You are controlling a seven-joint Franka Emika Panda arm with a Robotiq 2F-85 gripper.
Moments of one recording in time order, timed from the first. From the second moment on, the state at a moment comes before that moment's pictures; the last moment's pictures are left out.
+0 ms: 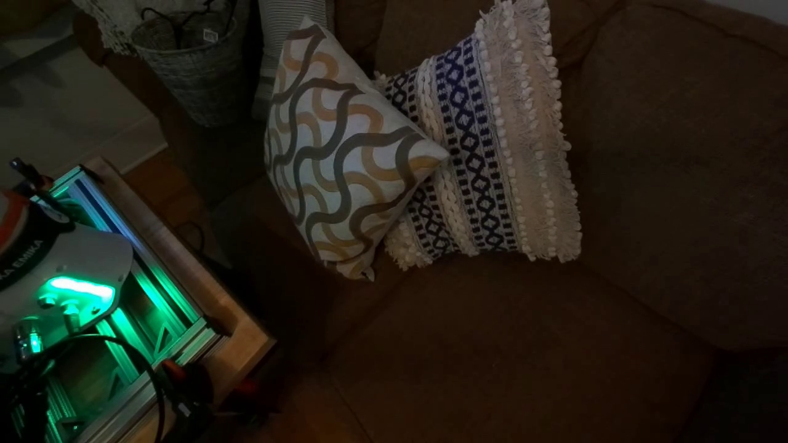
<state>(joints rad) 0.39 0.25 0.43 -1.86 0.20 2.29 0.34</state>
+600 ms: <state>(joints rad) 0.69 0.64 0.28 -1.62 0.12 2.36 0.81</state>
